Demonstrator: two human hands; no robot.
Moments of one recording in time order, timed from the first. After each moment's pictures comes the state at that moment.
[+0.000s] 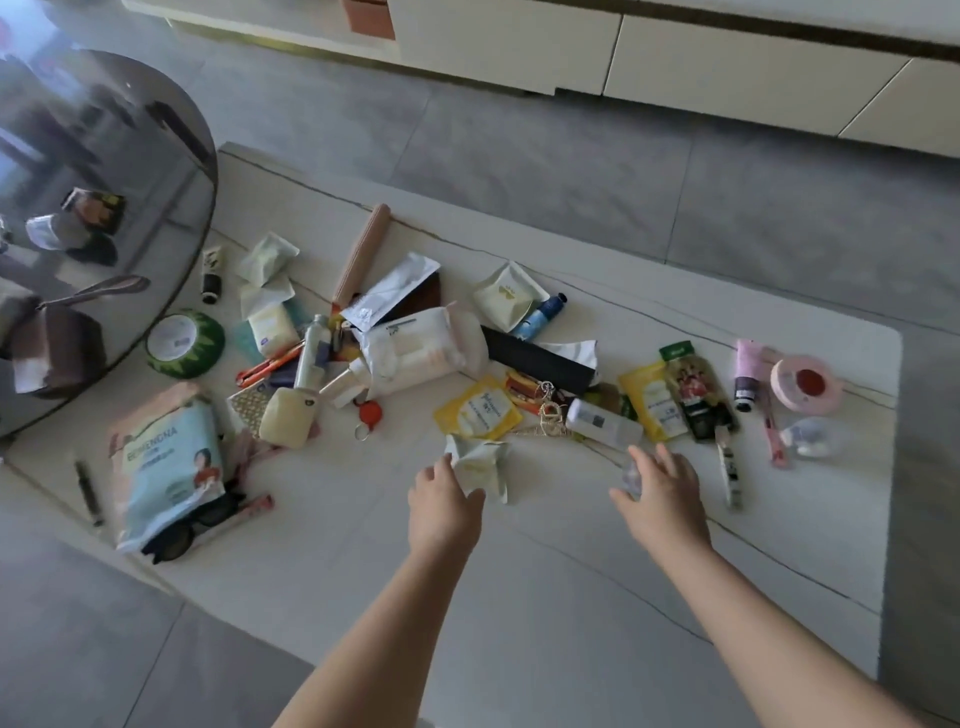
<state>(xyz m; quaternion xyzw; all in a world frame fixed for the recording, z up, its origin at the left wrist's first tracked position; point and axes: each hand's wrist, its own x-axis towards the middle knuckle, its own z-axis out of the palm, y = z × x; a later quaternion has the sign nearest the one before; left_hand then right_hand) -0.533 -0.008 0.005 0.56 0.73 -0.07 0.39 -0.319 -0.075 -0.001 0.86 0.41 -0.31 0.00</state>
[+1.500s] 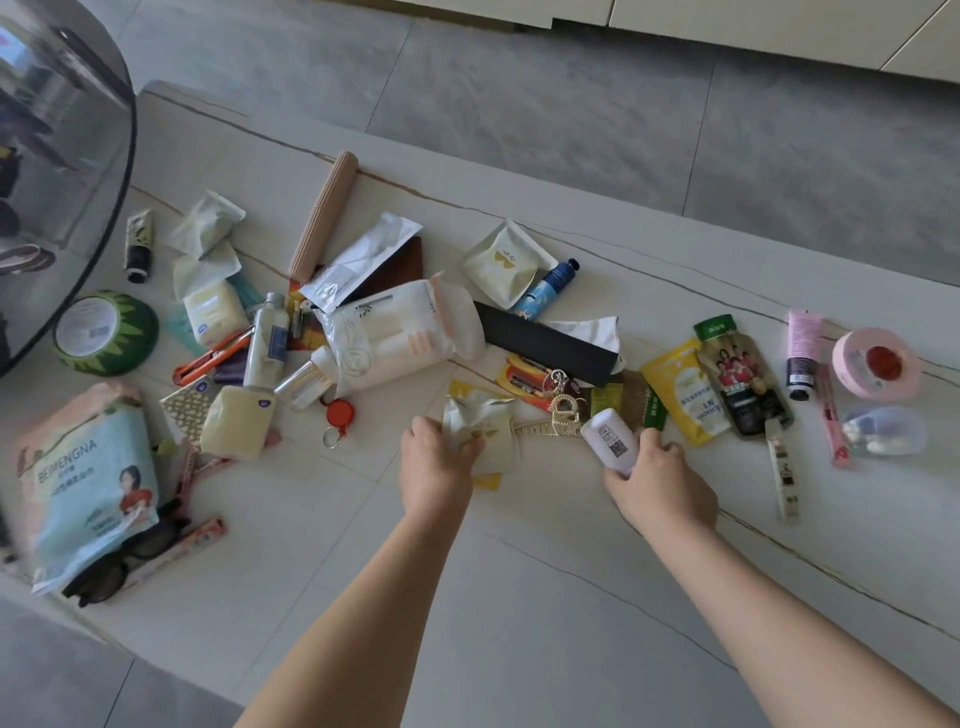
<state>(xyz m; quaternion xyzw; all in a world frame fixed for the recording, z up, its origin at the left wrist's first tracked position) -0.521 0.049 -0.072 0.52 0.76 0.03 0.39 -0.330 -0.034 -0.065 0.88 0.37 -0.26 0.10</state>
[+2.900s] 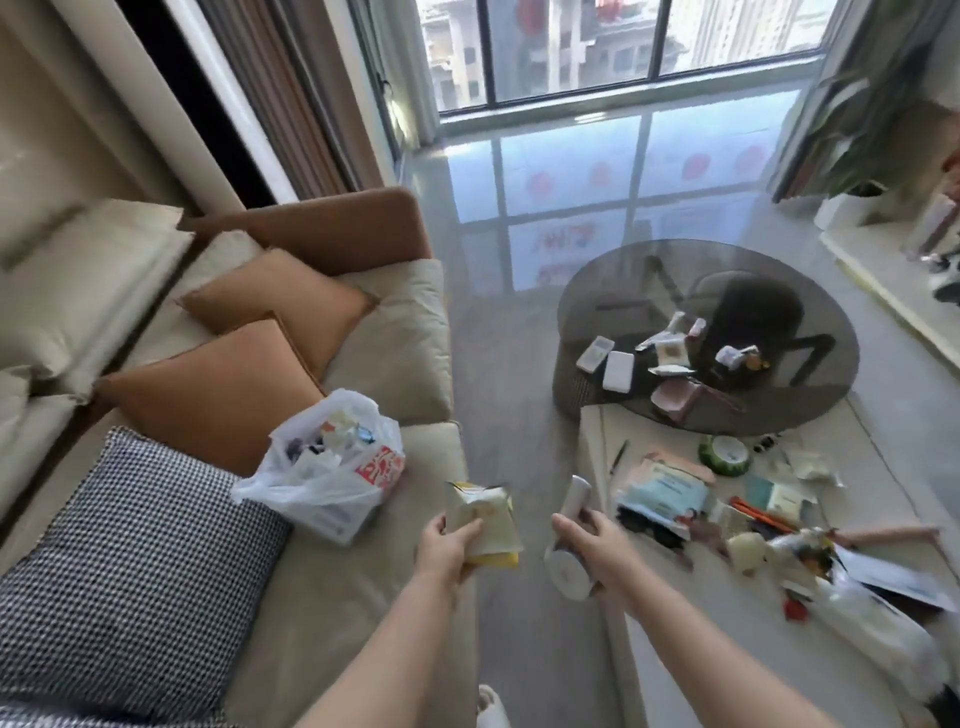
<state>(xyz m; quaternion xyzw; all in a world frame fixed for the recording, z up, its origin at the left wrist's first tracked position) -0.934 -0.286 0.346 -0.18 0.66 0.62 0.37 -0.816 -0.141 0.313 0.44 0.61 -0.66 0.02</state>
